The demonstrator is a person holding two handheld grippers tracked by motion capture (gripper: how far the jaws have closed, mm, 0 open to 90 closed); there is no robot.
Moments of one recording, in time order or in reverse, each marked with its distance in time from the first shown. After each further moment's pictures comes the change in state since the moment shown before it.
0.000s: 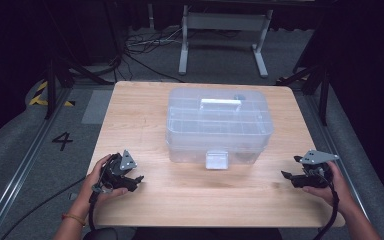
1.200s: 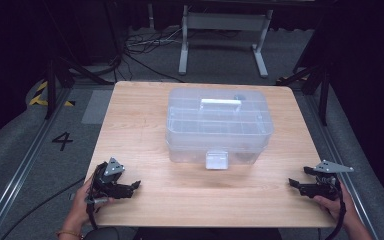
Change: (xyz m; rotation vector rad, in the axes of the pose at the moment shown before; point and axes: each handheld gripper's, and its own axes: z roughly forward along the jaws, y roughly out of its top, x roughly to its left) left arm -0.004 -0.037 0.004 -0.125 -0.034 -0.266; right arm -0.012 -0.057 0.004 -0.048 0.010 0.251
